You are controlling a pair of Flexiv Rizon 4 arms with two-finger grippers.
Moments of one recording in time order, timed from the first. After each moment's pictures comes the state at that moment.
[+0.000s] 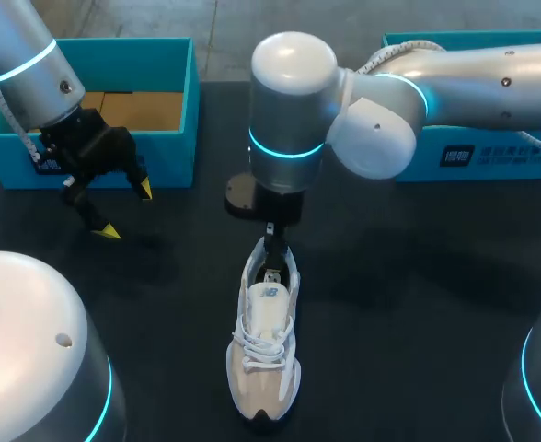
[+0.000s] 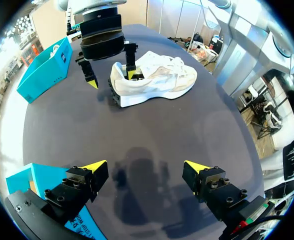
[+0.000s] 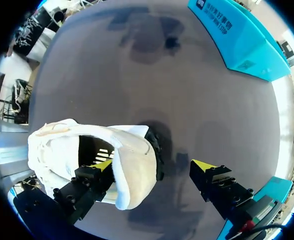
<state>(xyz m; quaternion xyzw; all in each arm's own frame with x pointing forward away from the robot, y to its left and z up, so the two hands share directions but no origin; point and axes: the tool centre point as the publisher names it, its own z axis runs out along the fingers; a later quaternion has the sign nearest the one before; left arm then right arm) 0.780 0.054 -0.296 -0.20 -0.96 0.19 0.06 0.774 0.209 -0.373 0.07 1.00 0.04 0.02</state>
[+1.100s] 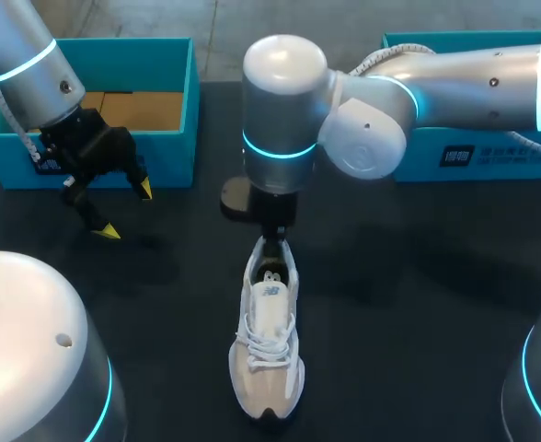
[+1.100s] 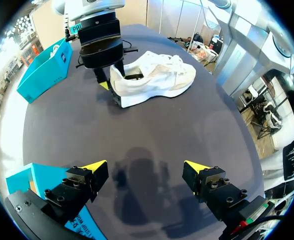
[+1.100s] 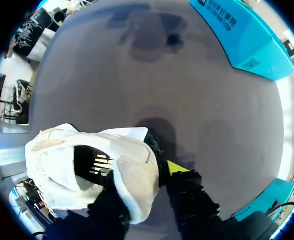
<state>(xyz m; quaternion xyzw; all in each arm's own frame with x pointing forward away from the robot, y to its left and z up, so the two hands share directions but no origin) 0.780 0.054 -0.296 -0.20 -0.96 0.19 0.06 0.773 0.216 -0.382 0.07 1.00 0.03 0.00</state>
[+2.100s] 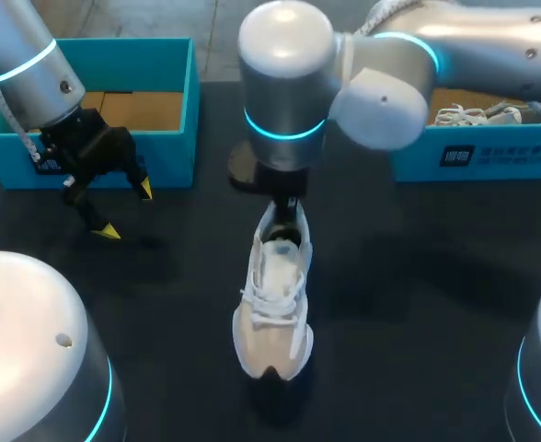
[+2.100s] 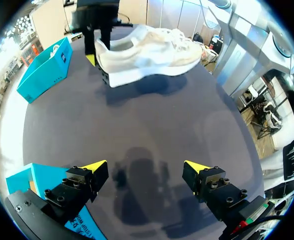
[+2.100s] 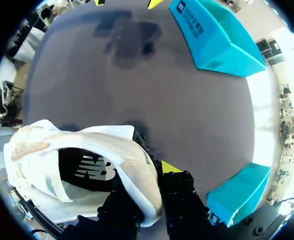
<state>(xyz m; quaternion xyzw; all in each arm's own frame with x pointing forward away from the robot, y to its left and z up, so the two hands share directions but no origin) 0.780 0.054 -0.296 -0.20 -0.96 0.19 0.06 0.795 0.189 -0.302 0.09 0.99 0.00 0.11</state>
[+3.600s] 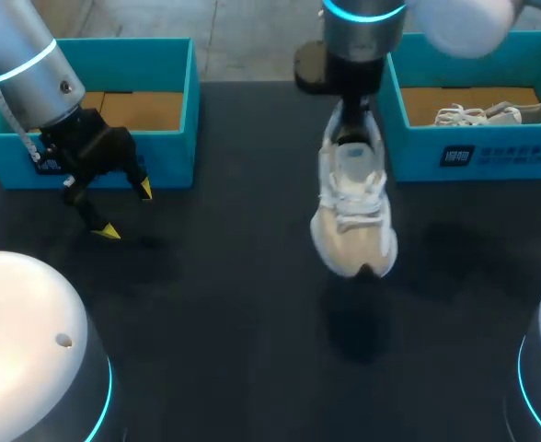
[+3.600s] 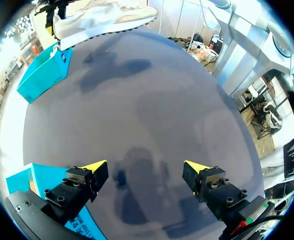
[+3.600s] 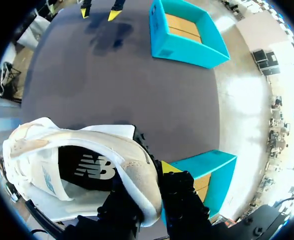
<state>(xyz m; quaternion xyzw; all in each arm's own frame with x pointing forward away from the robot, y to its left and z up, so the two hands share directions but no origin) 0.780 0.054 -0.296 -0.20 -0.96 0.19 0.06 0.895 0.080 -0.193 0.04 0.99 -0.02 0.15</state>
